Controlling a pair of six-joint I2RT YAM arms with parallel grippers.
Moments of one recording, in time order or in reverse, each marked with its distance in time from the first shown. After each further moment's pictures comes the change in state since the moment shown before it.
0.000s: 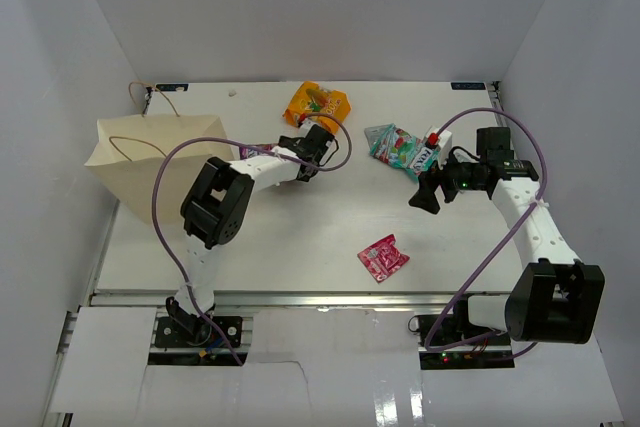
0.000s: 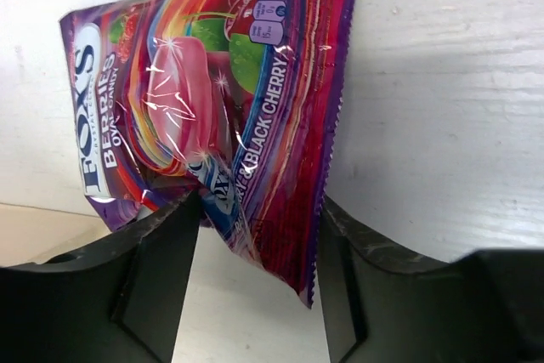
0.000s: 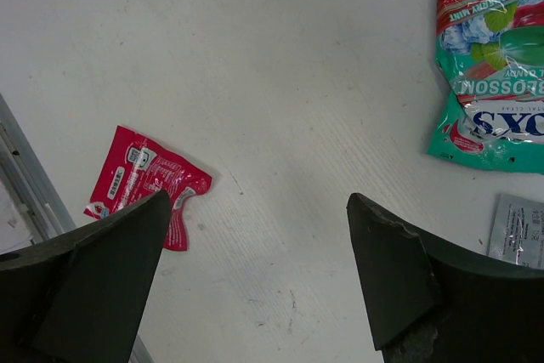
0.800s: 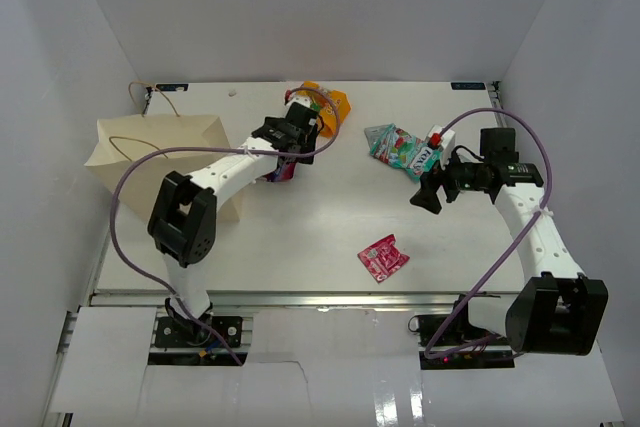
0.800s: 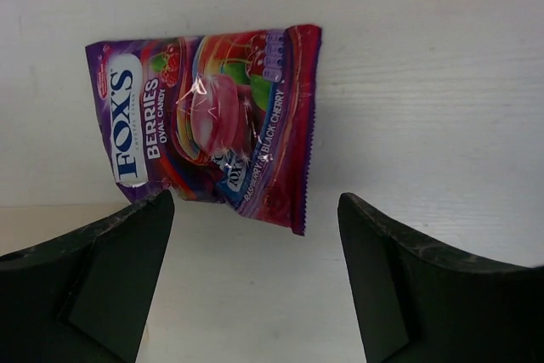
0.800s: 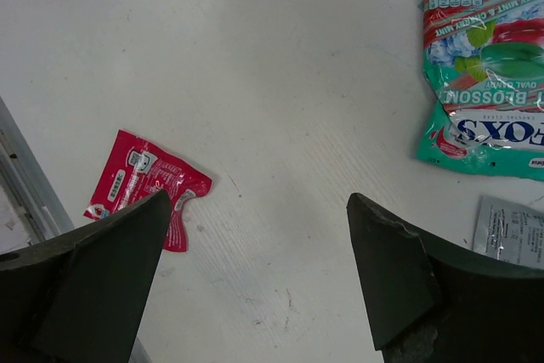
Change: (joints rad) left arm 0.035 -0.277 -0.008 -0.059 0.223 -0.042; right arm 0.000 -0.066 0.002 -0.003 0.003 0.002
